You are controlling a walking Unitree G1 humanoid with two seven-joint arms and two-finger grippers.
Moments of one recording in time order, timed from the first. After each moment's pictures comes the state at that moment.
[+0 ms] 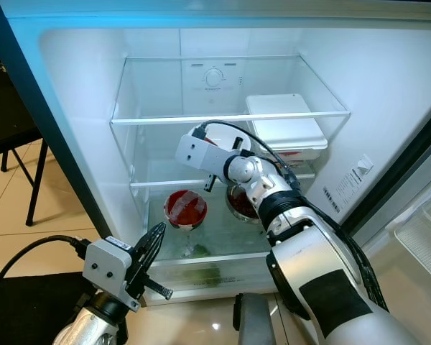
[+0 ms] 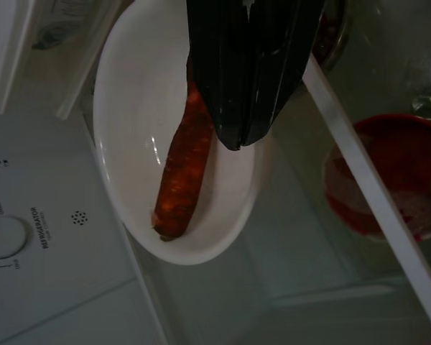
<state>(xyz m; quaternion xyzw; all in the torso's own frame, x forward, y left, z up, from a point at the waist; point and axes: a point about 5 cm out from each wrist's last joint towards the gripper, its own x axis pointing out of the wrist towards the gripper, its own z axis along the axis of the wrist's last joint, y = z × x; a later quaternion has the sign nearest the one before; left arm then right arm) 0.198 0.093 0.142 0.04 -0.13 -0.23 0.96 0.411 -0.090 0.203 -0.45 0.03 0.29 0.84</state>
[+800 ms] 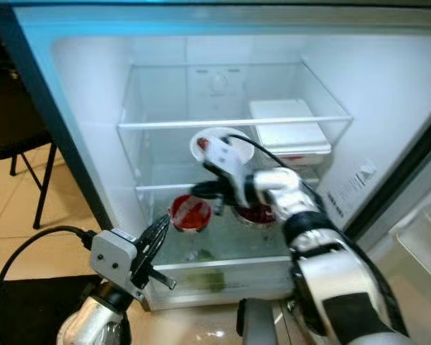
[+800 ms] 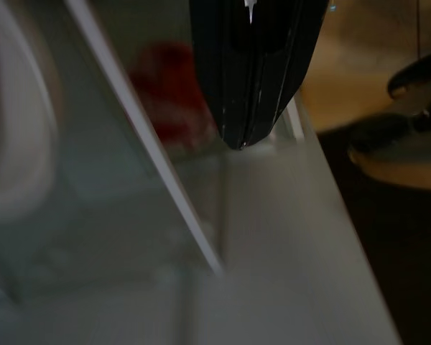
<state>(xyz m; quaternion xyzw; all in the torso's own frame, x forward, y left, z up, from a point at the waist) 0.211 0.093 0.147 0.05 -0.15 -0.23 0.96 0.376 -0.144 0.171 -0.20 0.08 0.53 0.82</state>
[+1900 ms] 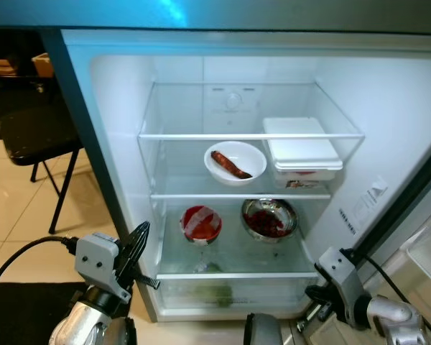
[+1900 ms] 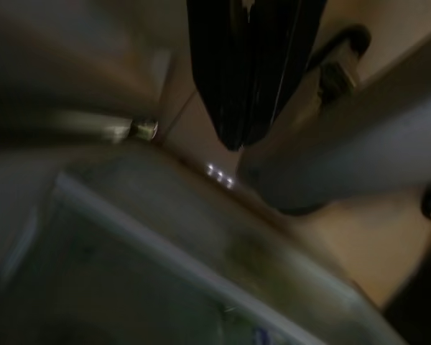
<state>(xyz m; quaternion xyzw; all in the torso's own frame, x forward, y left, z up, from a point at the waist) 0.216 0.115 0.120 0.03 -0.11 -0.19 0.98 0.217 -0.317 0.009 -0.12 0.36 0.25 0.89</state>
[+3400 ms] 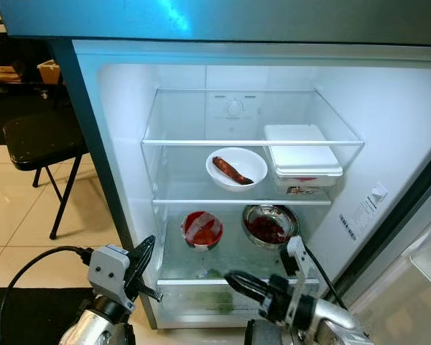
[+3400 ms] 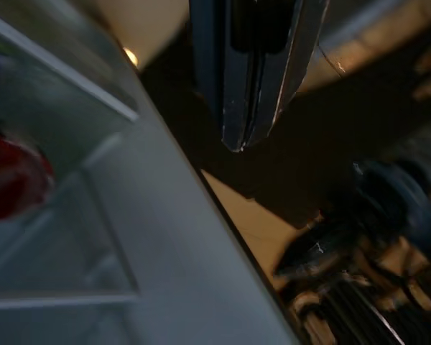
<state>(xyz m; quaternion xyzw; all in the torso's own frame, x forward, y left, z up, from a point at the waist) 0.219 0.110 0.087 0.04 -0.08 -0.20 0.98 0.230 -0.174 0.074 0.21 0.11 0.48 0.84</state>
